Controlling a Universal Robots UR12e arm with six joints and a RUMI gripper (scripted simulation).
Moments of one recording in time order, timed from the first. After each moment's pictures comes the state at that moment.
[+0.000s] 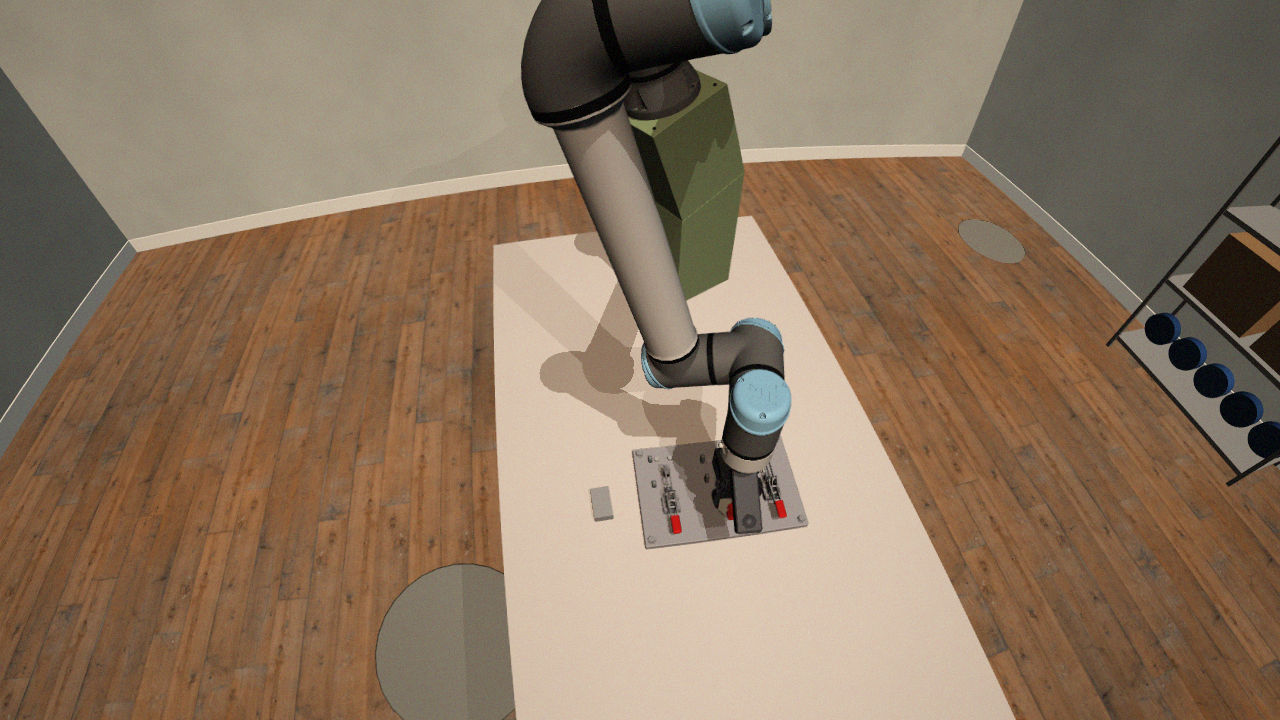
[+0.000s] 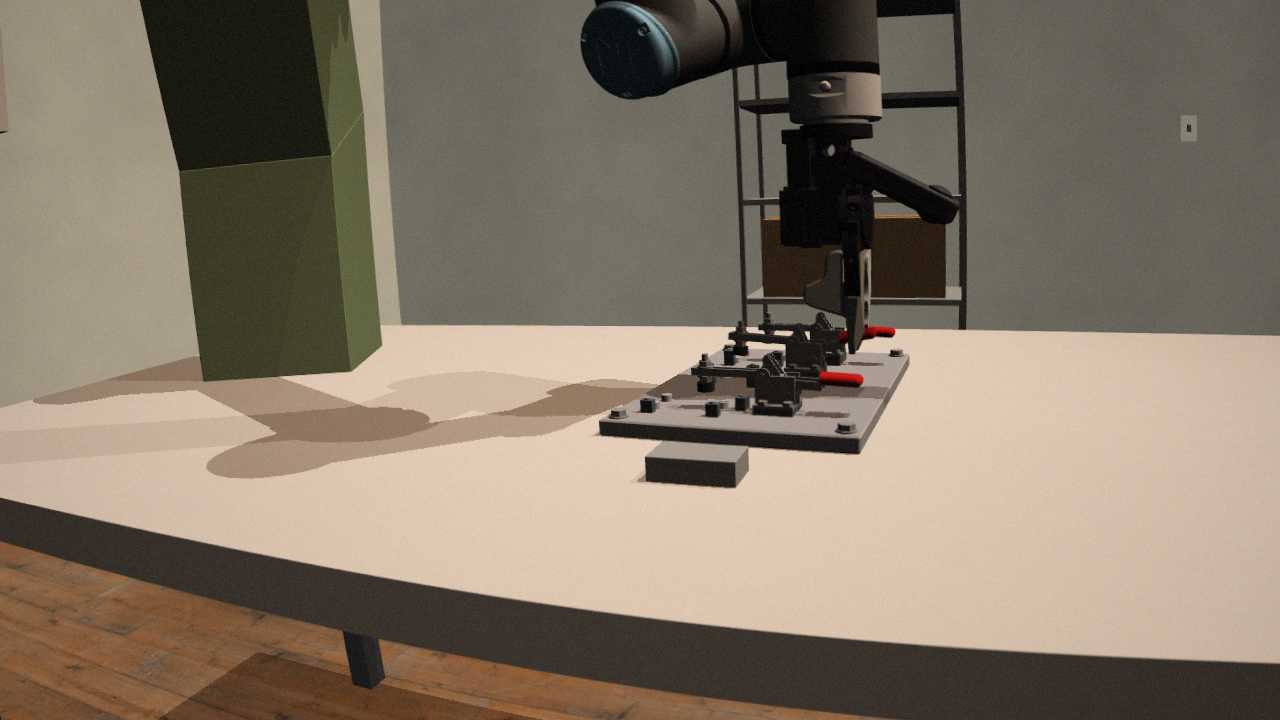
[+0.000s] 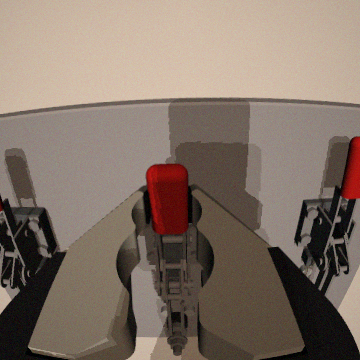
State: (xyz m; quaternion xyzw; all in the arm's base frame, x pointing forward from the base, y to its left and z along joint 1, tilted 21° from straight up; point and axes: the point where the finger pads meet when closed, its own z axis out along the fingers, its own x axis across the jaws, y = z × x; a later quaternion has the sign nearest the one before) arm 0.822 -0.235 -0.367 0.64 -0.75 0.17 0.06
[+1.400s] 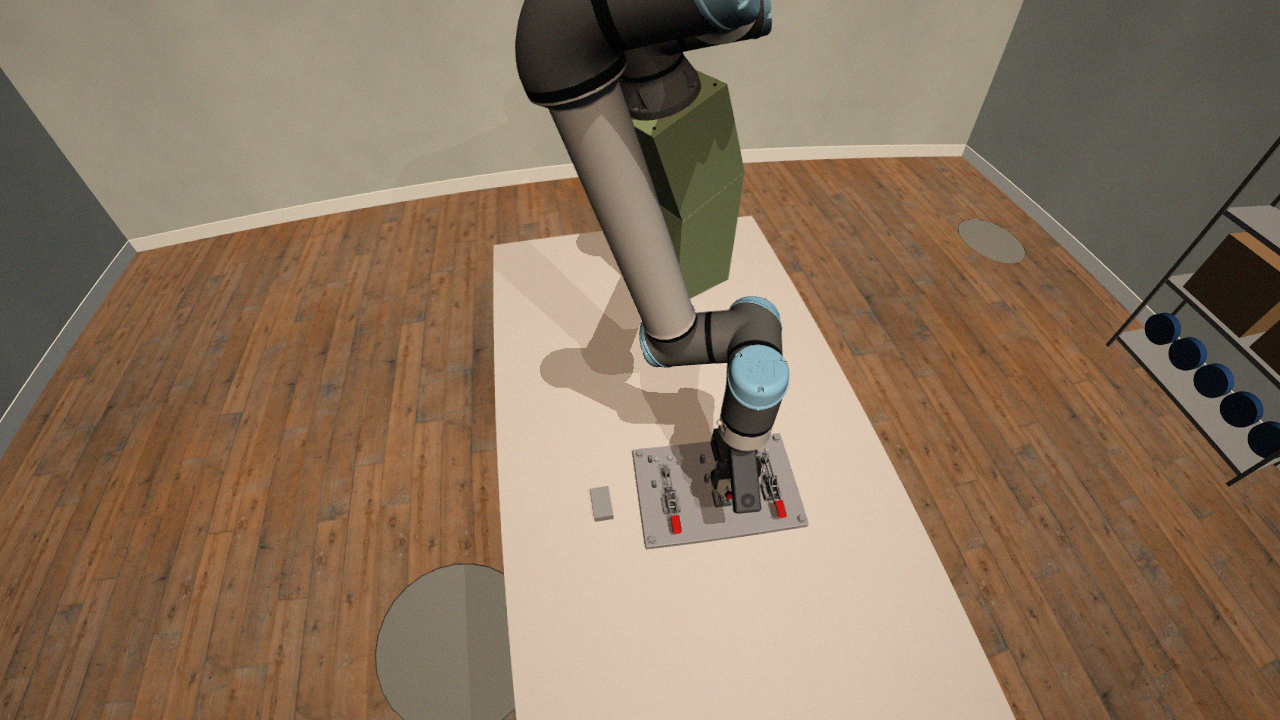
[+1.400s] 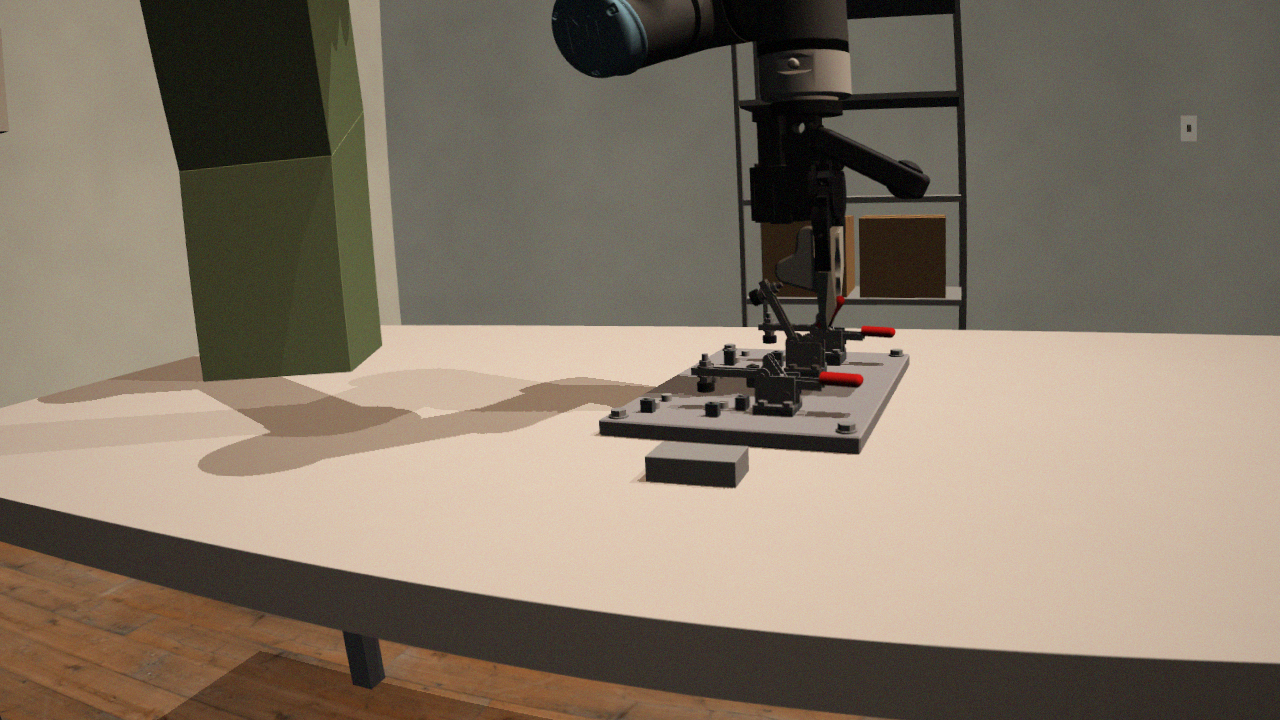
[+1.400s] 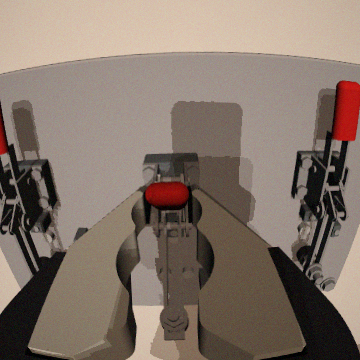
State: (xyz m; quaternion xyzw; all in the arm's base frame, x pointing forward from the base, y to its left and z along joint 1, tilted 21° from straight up) arm 0.792 -0.223 -0.350 0.64 -0.75 0.17 0.06
